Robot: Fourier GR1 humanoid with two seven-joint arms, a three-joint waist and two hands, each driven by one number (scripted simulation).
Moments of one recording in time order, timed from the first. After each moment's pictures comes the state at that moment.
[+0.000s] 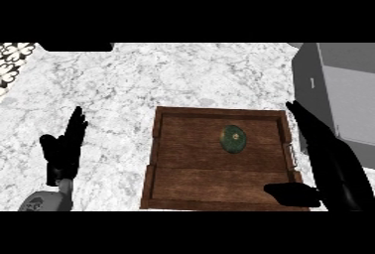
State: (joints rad) left arm -0.09 0.30 -0.11 -1.31 0.19 0.32 0.00; right arm -0.12 -0.46 0.40 -2.09 0.68 0.01 0.85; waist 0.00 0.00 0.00
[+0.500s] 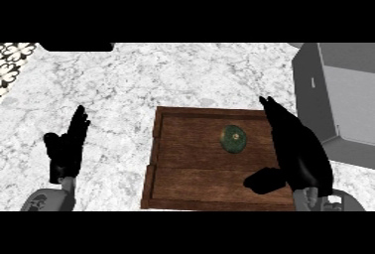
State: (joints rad) left arm -0.10 0.28 -0.09 -1.29 0.16 0.31 -0.01; right arm -0.29 -0.31 0.45 -1.95 0.69 0.21 1.03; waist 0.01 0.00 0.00
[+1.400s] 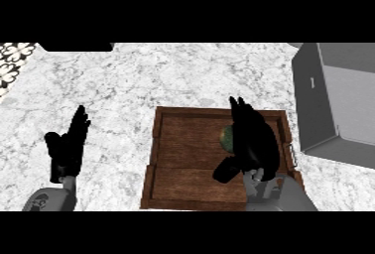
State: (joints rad) left arm -0.11 0.25 -0.05 -1.27 0.13 0.28 -0.01; right arm -0.36 -0.05 0.47 -1.73 0.86 0.25 1.07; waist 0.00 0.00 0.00
